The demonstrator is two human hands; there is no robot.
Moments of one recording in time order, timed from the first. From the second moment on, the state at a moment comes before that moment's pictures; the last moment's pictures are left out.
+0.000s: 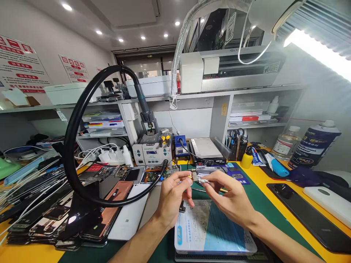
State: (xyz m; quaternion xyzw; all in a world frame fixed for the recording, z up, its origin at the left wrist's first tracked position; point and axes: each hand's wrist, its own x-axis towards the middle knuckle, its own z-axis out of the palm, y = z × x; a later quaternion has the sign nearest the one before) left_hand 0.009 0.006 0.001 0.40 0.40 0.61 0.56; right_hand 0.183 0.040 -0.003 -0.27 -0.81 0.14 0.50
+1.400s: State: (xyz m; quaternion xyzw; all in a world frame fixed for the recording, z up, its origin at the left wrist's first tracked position) left_hand 0.008 0.004 -0.001 0.50 0.43 0.56 0.50; right_hand 0.186 0.044 -0.004 -0.37 -0.75 0.31 0.45
